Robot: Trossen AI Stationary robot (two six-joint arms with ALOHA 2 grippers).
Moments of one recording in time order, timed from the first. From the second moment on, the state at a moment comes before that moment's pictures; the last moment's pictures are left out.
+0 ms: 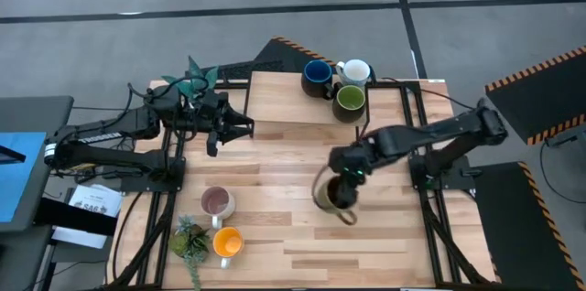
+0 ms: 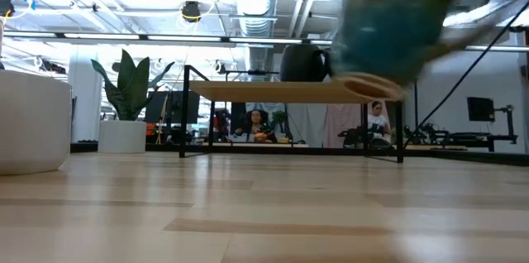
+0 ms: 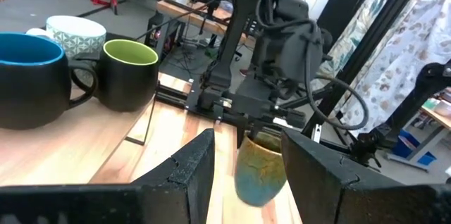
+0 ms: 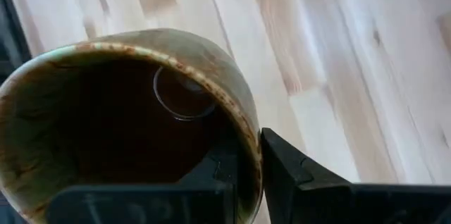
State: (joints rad) left arm 0.21 0.86 0.89 -0.05 0.22 -0.36; right arm 0.18 1.48 1.28 -0.95 -0.05 0.57
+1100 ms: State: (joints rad) left arm 0.21 1.02 0.89 0.19 0.17 -0.40; right arm -0.07 1.83 1.46 -1.03 0.03 0.71
